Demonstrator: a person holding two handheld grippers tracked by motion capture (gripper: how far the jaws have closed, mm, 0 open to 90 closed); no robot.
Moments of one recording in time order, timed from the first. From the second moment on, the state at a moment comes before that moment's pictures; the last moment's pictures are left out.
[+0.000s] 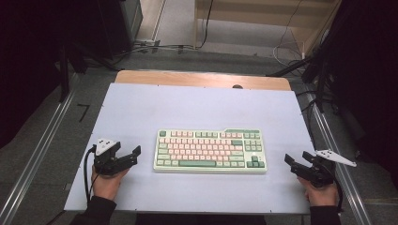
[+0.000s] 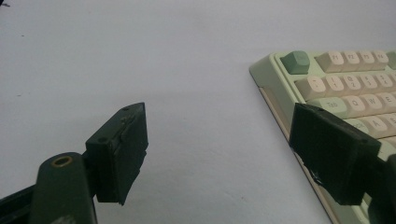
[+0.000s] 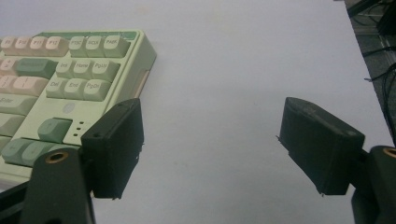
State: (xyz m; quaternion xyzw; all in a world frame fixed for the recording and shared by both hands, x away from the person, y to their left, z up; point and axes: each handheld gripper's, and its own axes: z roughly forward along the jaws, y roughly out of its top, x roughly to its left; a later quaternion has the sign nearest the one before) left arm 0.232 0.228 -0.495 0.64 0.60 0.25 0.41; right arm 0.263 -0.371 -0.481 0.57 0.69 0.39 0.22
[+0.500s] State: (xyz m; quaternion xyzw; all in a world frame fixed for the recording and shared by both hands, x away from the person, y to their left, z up) left arm 0.232 0.221 -0.489 0.63 0.59 0.25 0.43; right arm 0.264 -0.350 -0.476 0.54 0.71 0.40 0.21
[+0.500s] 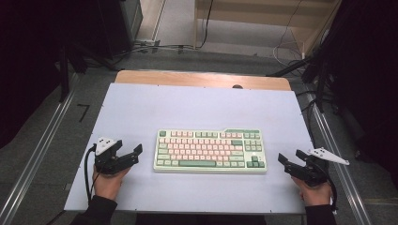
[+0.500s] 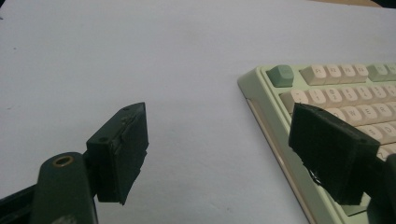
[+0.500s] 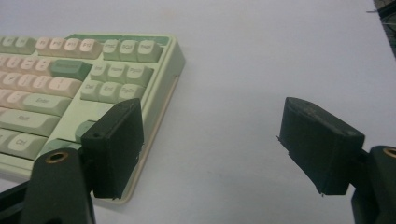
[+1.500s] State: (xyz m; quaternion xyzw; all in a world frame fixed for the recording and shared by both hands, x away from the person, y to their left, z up) left arm 0.245 0.163 -0.476 0.68 0.52 0.24 0.46; right arm 0.269 -0.289 -0.468 0.49 0.74 0.42 0.19
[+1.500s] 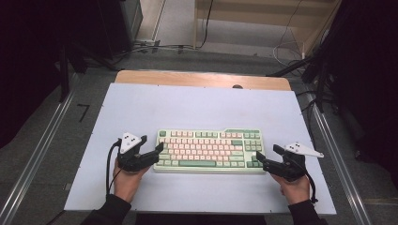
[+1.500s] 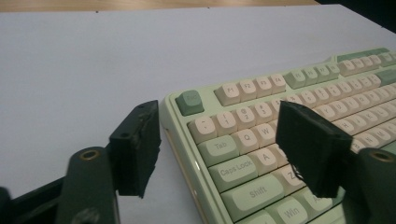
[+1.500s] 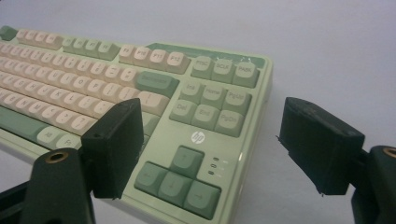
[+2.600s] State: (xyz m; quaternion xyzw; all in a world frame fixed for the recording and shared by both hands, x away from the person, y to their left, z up) left arm 0.290 0.092 -0.483 0.75 0.44 0.15 0.46; right arm 0.261 -0.280 -0.470 0.49 0.74 0.42 0.19
